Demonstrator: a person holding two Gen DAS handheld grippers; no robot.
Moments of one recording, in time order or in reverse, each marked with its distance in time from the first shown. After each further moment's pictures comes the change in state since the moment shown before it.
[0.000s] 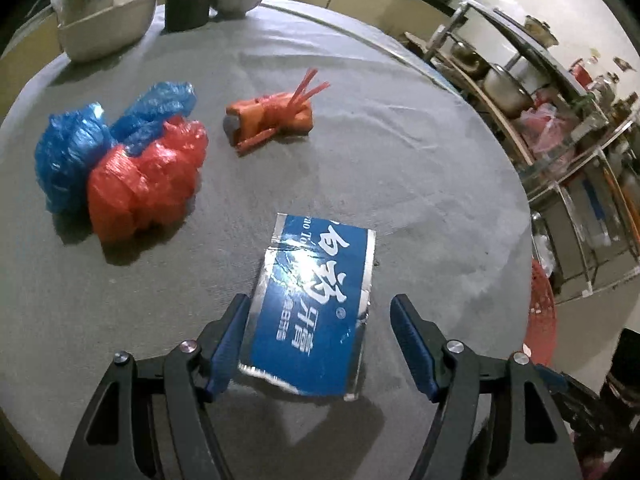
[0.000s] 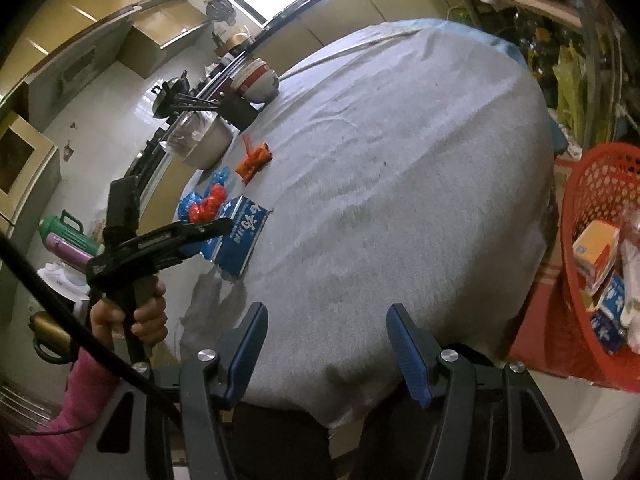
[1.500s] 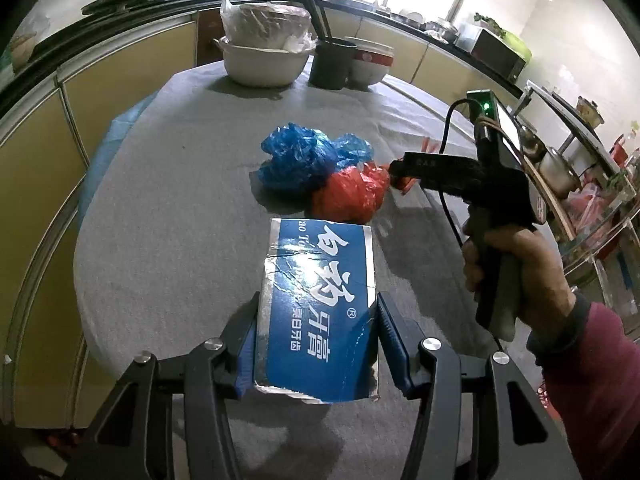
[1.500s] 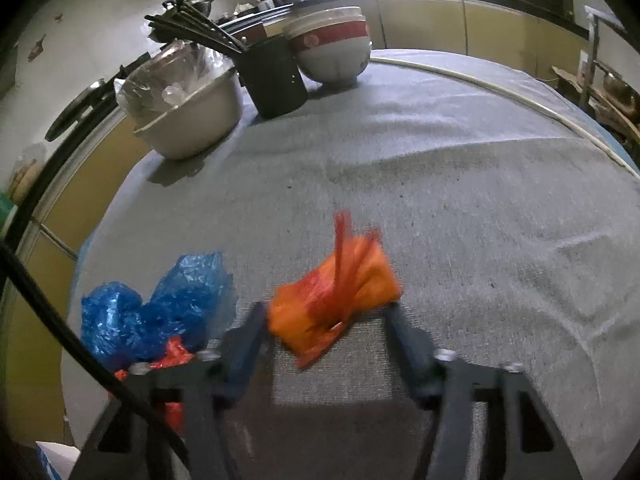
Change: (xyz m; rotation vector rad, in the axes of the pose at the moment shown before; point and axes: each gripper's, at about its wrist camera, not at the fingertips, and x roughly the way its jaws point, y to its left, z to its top) left arm -0.104 0.076 -0.072 -0.193 -0.250 0.192; right arm 0.277 0.161 0.181 -0.351 0.055 -0.216
